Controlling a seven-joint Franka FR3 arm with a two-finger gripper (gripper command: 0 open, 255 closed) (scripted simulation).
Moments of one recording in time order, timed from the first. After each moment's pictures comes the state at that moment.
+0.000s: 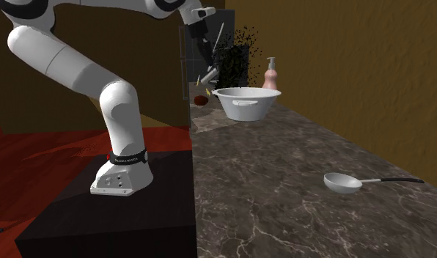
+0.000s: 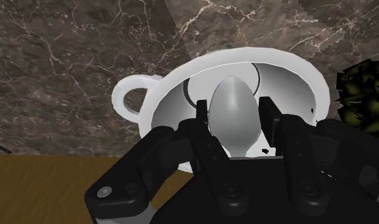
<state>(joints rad) 0.27 -0.87 0.25 -2.47 0.15 1.98 0.24</state>
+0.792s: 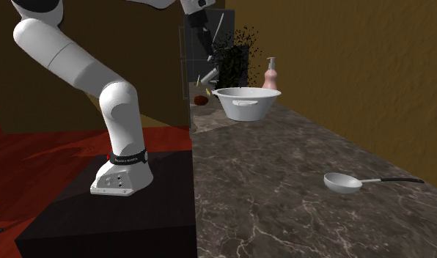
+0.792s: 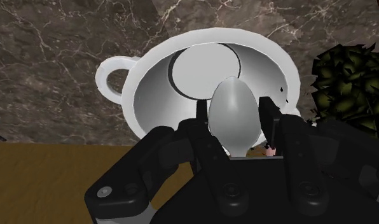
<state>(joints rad) 0.26 -0.78 0.31 -2.30 0.15 1.90 0.30</state>
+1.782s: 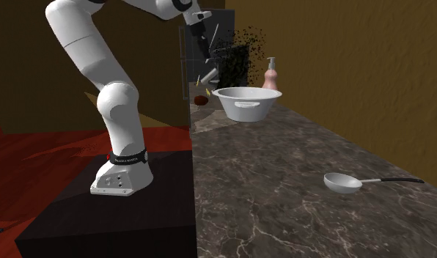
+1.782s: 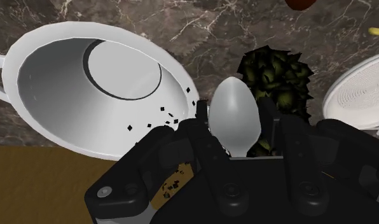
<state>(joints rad) 0.18 -0.40 0.70 -1.99 0.07 1.98 0.66</state>
